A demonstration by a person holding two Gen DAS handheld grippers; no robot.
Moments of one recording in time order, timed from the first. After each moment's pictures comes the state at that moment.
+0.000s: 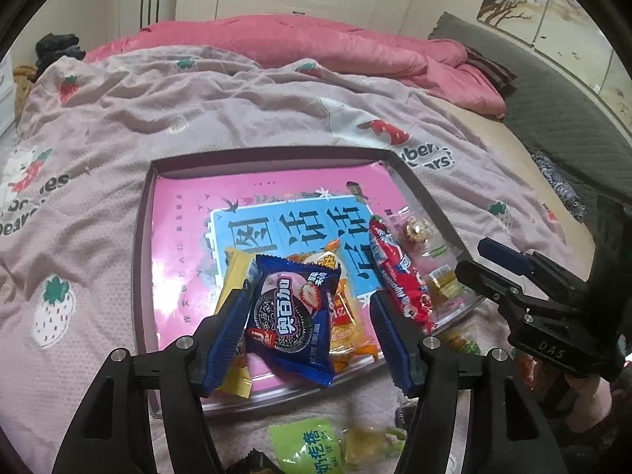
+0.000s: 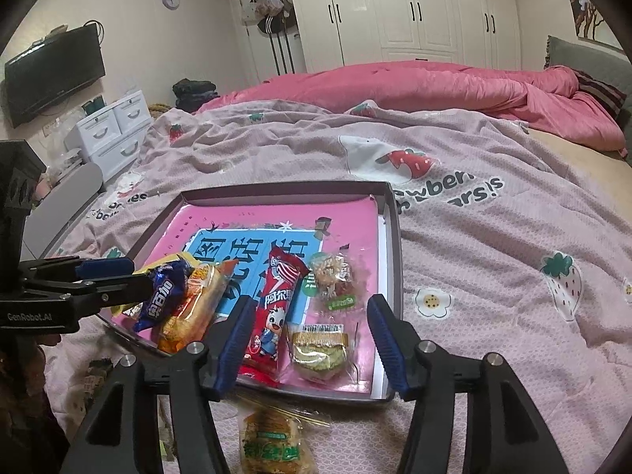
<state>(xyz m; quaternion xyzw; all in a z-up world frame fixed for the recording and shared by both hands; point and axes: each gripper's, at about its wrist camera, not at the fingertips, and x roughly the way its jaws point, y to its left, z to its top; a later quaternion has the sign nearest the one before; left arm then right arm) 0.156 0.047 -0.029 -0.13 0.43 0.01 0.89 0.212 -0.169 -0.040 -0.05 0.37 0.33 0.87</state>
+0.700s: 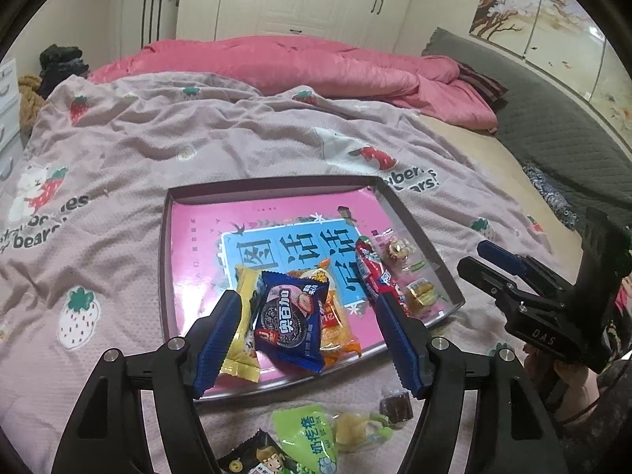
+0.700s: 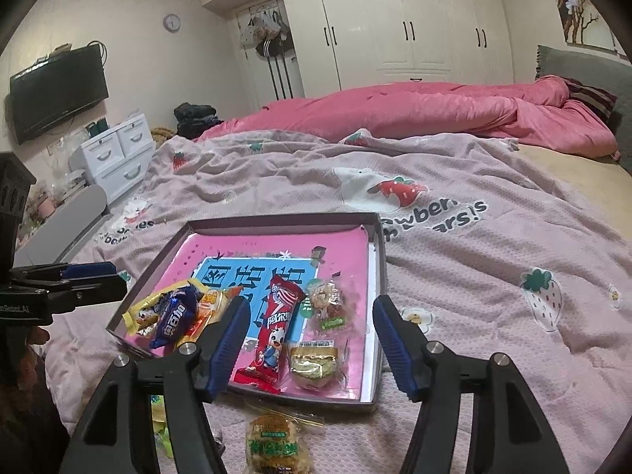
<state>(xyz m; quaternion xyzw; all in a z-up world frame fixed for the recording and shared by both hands) 0.131 0.049 0.008 -0.12 0.40 0.01 0.91 0.204 -0.190 -0.015 -0.02 0.33 0.32 0.89</state>
